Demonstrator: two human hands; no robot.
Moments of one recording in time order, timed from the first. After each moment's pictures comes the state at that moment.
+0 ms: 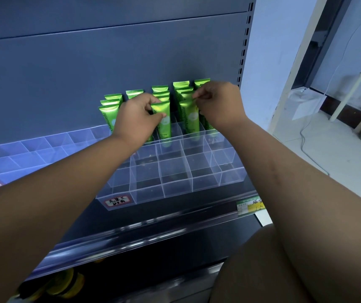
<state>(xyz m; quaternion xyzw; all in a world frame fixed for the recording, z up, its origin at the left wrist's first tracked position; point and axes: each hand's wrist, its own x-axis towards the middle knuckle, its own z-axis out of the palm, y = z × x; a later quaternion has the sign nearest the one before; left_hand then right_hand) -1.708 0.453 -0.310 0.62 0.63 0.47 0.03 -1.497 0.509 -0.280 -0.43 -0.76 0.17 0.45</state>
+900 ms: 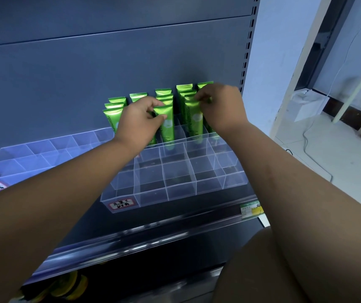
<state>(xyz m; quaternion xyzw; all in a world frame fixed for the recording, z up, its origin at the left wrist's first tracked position) -1.710 0.447 -0.309 0.63 0.62 0.47 0.04 -1.502 0.515 -0.281 -0.44 -0.79 0.06 0.42</state>
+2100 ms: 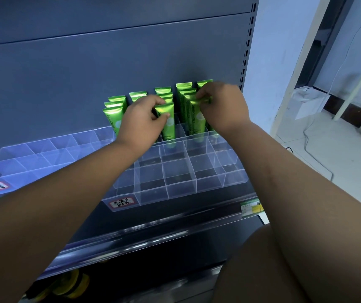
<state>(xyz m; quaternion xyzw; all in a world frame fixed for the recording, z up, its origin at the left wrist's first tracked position) -1.699 0.438 -0.306 0.65 0.62 0.44 -0.02 -1.499 0.509 -0.280 -0.47 -0.79 0.06 0.39</state>
